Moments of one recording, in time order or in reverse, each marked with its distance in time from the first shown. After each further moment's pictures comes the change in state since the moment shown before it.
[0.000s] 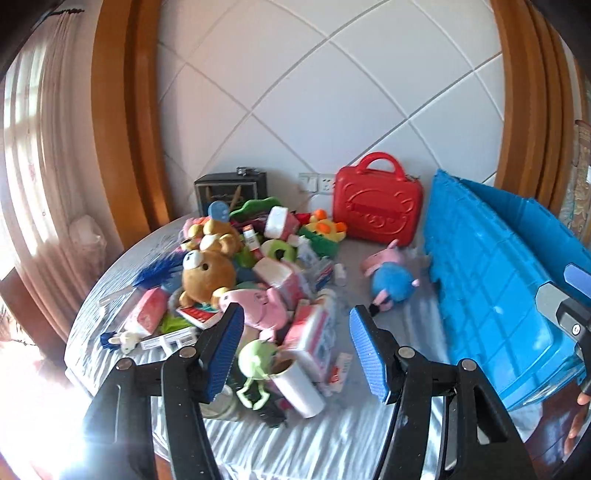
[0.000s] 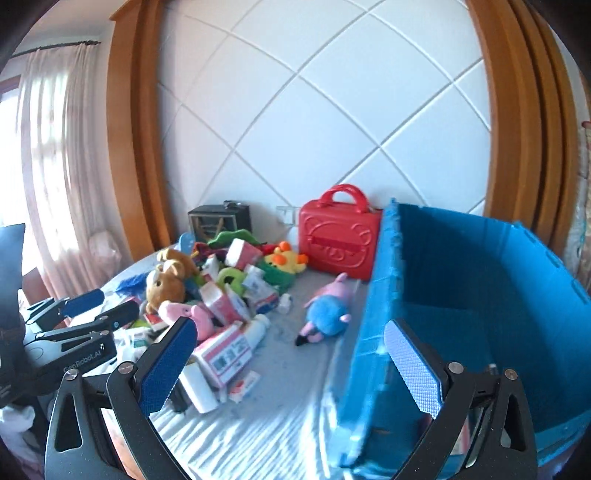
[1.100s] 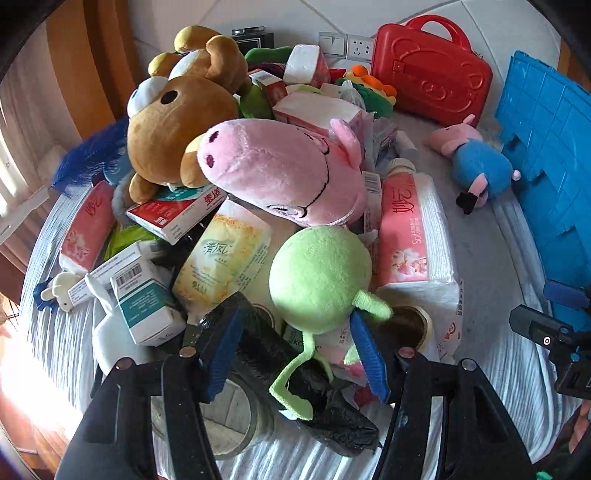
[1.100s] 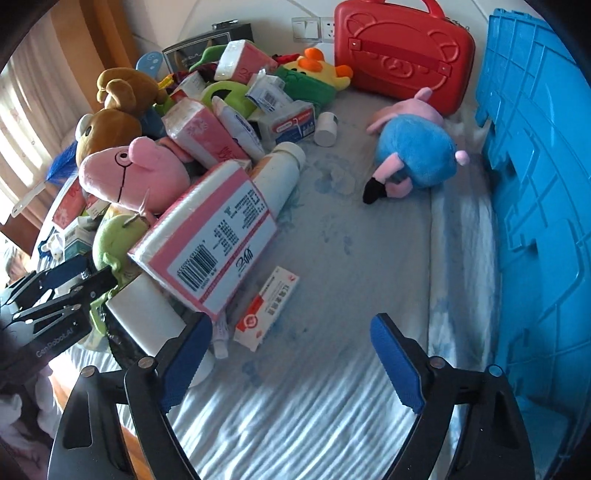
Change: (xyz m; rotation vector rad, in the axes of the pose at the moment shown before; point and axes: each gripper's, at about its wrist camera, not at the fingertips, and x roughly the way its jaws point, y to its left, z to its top) left arm 0.235 0.053 -0.087 0.046 0.400 -0.024; right arm 0.256 0.047 -0.115 0.054 0.608 0.040
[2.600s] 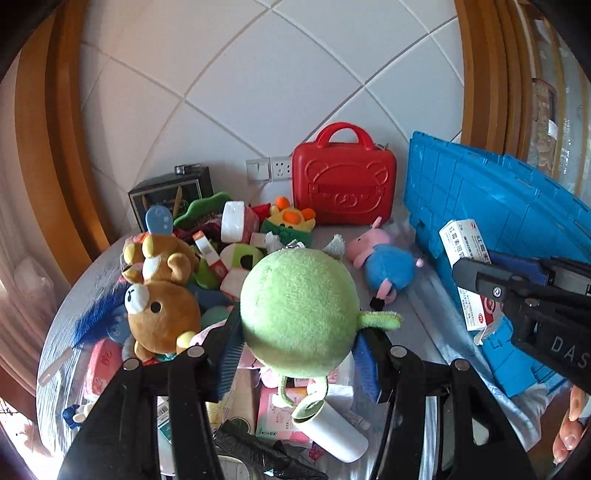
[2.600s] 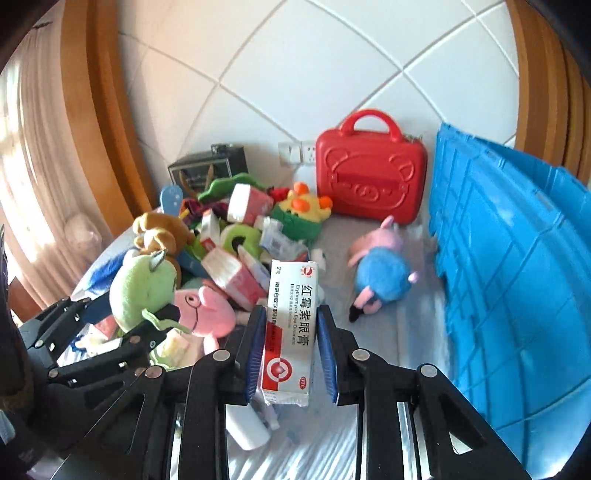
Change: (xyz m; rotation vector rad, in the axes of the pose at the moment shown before) left arm -0.150 -0.034 0.064 0.207 -0.398 -0.179; right arm -0.157 0.049 0.030 0.075 -0.433 -0.080
